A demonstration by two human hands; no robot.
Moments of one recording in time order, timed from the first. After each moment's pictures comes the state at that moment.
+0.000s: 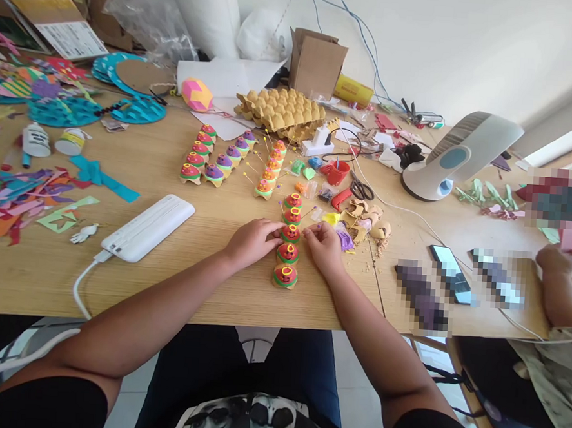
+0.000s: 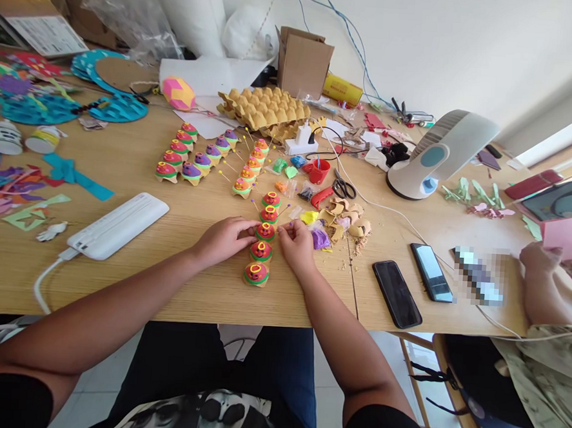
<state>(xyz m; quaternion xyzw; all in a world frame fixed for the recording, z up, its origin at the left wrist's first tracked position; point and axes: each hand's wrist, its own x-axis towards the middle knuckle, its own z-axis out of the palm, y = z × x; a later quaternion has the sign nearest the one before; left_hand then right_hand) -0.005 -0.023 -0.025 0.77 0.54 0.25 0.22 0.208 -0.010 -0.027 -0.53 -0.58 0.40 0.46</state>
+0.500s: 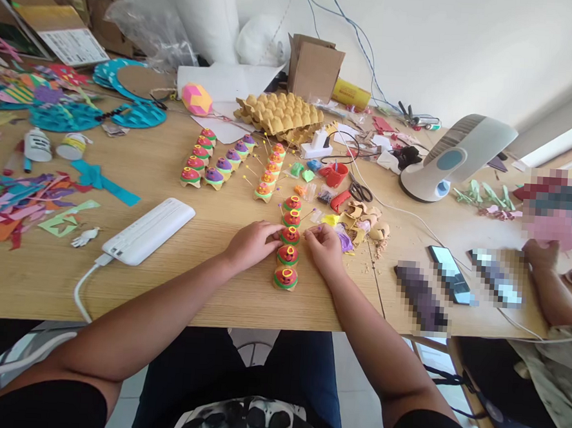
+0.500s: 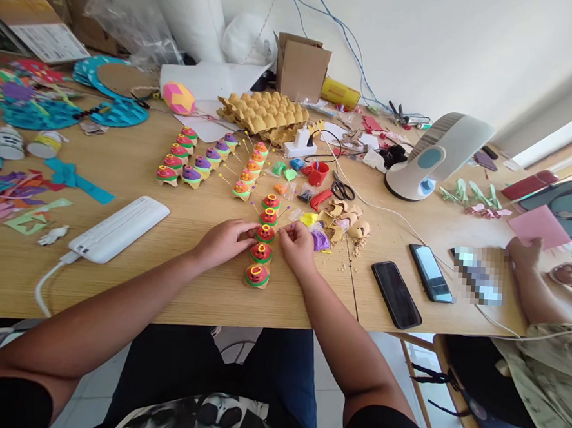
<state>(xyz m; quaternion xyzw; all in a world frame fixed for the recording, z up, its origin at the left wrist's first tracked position) -0.004 -0.023 -0.023 0.77 0.55 0.25 0.22 0.209 -0.008 -0.029 -0.52 -0.57 0.41 0.48</state>
